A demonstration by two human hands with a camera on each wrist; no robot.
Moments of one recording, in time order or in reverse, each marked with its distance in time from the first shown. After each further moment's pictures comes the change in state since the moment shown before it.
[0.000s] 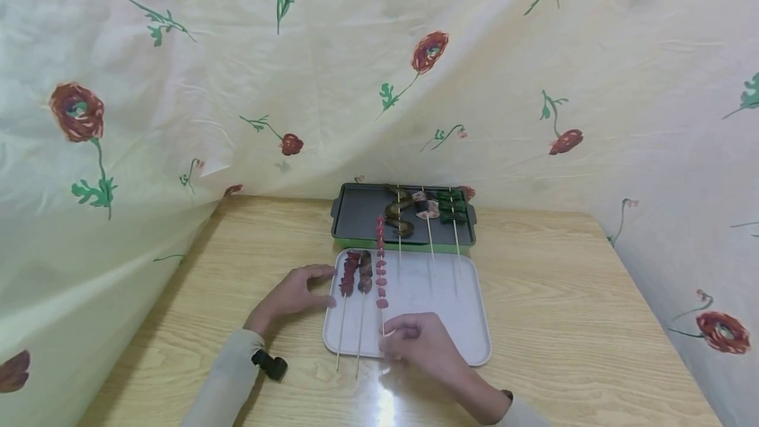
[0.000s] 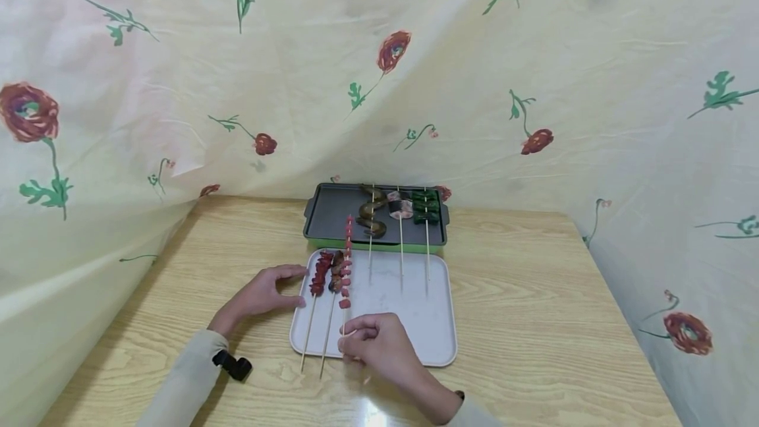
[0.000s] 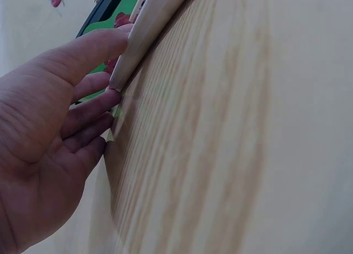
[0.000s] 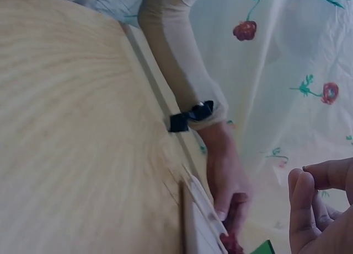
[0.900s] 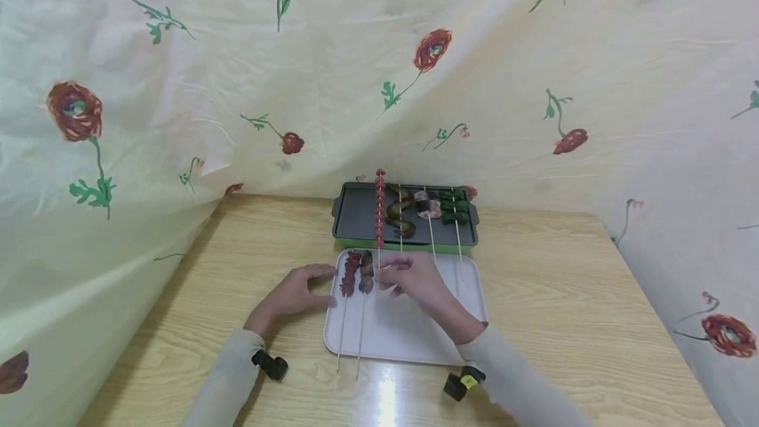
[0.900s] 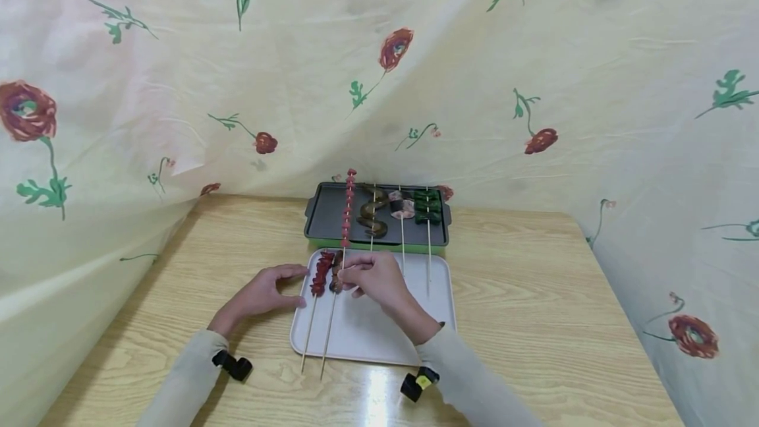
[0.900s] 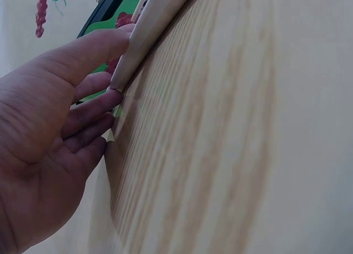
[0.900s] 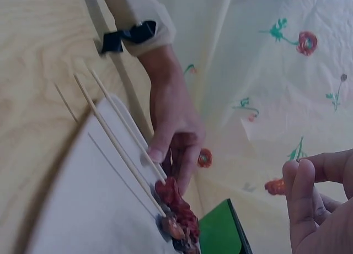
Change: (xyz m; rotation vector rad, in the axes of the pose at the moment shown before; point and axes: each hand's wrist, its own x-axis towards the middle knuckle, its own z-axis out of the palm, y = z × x) left_hand 0.003 -0.005 0.001 -0.002 -0.003 -0.007; right_hand 0.085 -0.036 -0.023 -0.037 0.062 -0.030
